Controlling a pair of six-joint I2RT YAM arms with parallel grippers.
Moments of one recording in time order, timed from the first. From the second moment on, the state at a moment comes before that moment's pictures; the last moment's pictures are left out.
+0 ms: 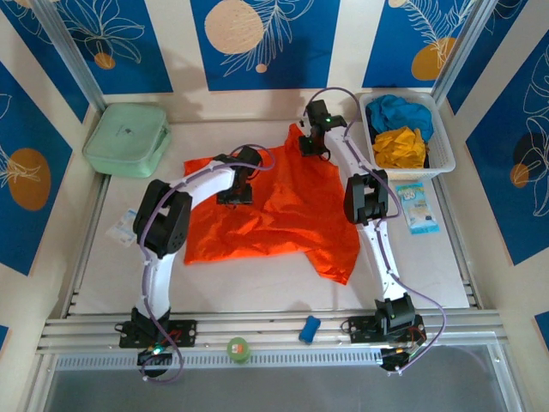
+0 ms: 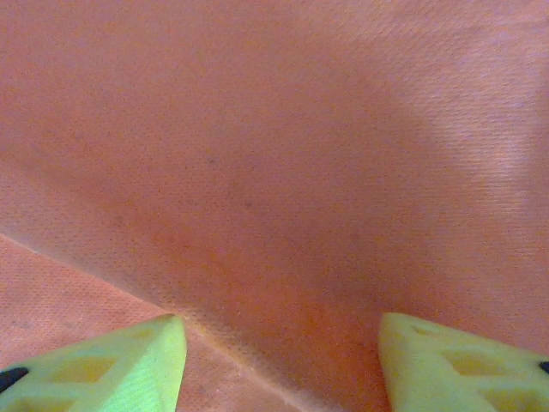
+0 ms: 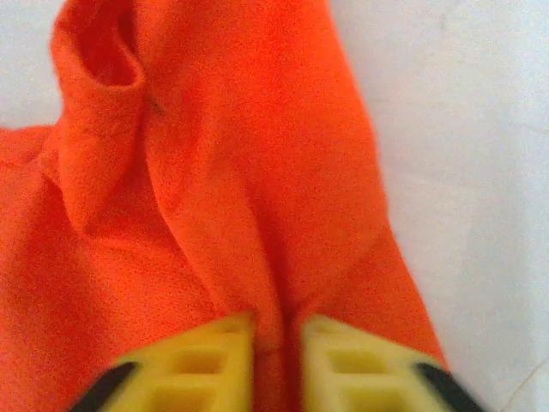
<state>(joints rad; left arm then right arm) -0.53 2.12 1.60 -0.87 -0.24 -0.52 0.27 2.68 2.58 -1.00 -0.04 0.06</state>
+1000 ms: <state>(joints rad) -0.53 2.03 1.67 -0.93 -0.30 -0.49 0.19 2.43 2.29 -0.89 0.35 0.10</state>
